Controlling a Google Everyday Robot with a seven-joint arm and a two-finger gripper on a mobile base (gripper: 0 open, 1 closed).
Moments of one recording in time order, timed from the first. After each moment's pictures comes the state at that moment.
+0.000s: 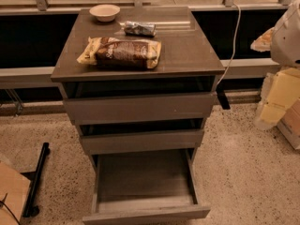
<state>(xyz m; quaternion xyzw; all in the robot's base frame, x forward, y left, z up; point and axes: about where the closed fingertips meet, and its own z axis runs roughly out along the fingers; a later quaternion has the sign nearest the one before) 0.438 -0.217 0.976 -0.60 0.78 -0.03 0.16</state>
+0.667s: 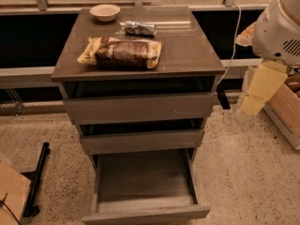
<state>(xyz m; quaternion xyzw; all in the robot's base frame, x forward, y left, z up) 0.455 -0.184 0.979 -0.61 0.77 -0.02 0.18</state>
